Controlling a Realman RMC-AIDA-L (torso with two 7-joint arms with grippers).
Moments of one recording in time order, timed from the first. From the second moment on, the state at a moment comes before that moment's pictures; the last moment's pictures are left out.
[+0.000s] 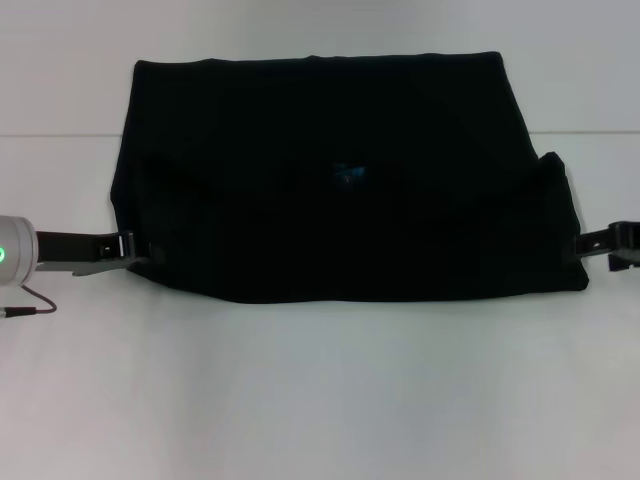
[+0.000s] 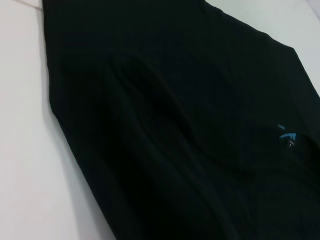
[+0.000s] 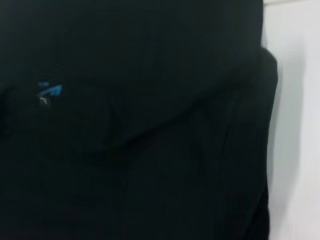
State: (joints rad) left arm -0.67 -1.92 0.75 0.47 2.20 1.11 -2.27; right arm 0.79 1.89 -0.64 -0.59 -2.63 -1.25 2.48
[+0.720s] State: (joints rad) left arm -0.67 -1.92 0.74 0.47 2.20 1.13 -2.27; right arm 0.81 1.94 -0.65 -0.59 -2.62 -1.21 2.45
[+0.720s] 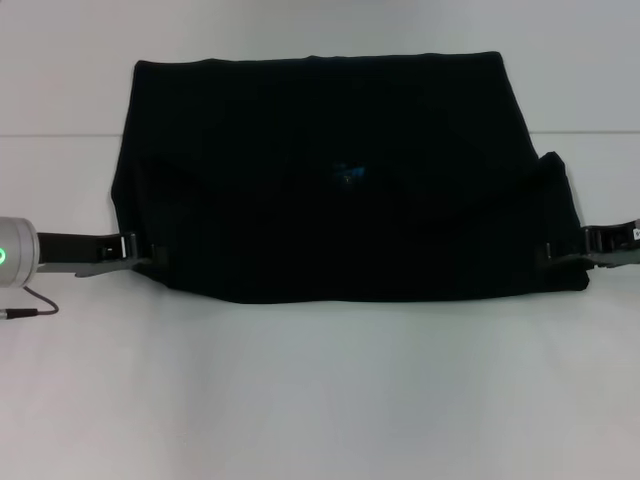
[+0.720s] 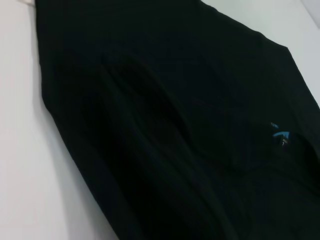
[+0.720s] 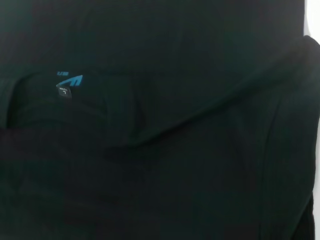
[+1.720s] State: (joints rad) left arm -0.66 -1.88 0.74 0.48 2.20 1.37 -2.26; right arm 0.77 1.89 -0.65 -0.64 -2.63 -1.44 2.43
